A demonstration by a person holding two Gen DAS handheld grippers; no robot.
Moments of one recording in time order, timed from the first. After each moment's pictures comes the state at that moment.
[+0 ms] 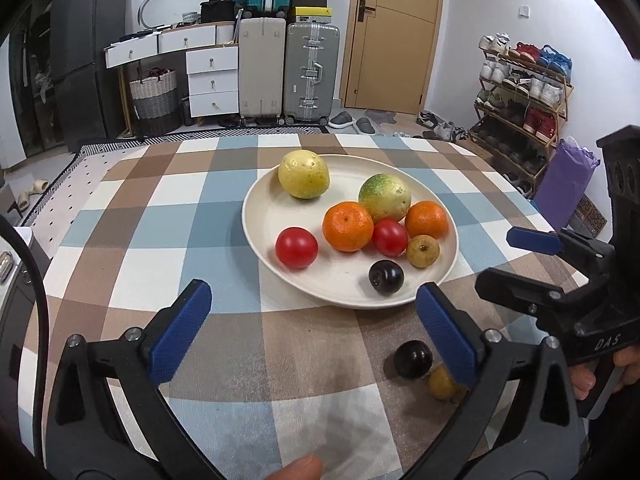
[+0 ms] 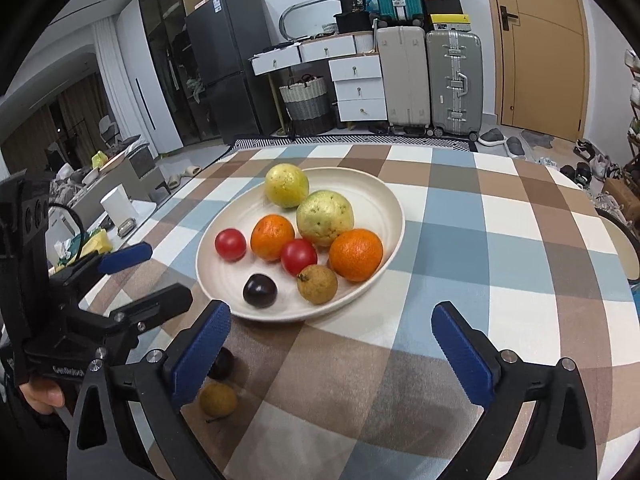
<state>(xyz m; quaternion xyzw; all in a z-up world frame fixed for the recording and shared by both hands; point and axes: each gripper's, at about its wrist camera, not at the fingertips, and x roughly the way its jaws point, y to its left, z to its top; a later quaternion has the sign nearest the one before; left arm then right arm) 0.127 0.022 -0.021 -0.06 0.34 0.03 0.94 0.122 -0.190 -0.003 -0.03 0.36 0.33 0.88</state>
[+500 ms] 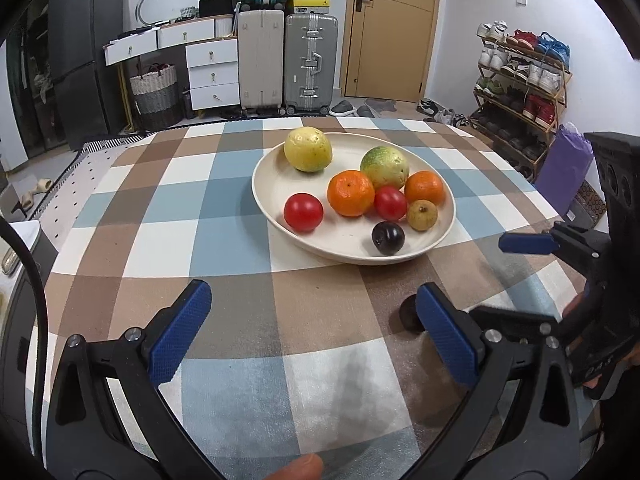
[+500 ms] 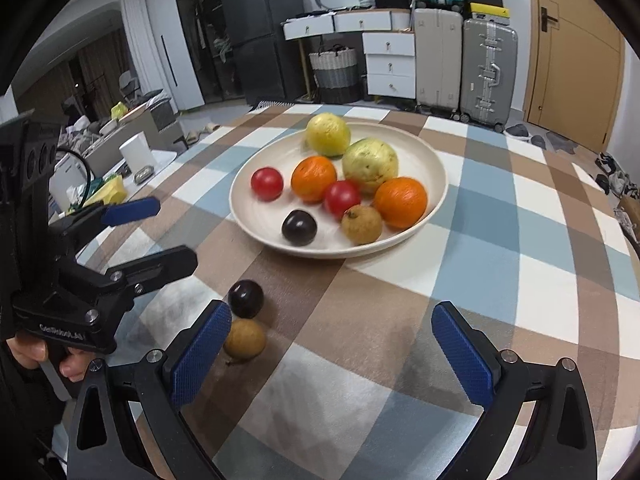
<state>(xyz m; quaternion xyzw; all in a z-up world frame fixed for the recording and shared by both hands) 0.101 0.021 -0.028 -0.05 0.36 0.03 0.93 0.095 -0.174 -0.022 -0.09 0.39 0.37 0.84</state>
